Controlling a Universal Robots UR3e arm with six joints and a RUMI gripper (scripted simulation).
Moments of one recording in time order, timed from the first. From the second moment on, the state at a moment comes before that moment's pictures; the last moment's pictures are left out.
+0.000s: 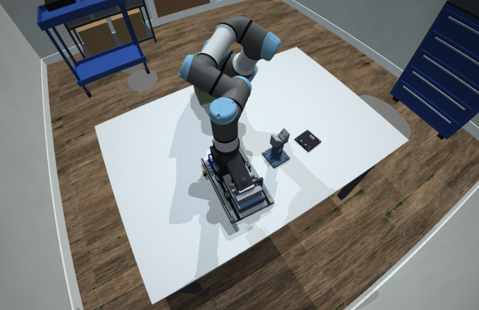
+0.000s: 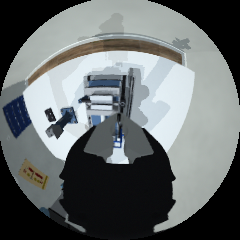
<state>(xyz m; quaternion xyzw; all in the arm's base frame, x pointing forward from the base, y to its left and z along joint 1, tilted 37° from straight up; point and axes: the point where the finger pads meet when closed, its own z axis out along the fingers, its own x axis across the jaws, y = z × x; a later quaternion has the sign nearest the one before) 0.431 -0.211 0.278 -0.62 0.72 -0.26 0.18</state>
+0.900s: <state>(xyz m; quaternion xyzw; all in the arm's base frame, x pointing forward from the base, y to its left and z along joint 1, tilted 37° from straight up) 0.449 -0.215 0.253 -0.62 0.72 -0.26 0.18</state>
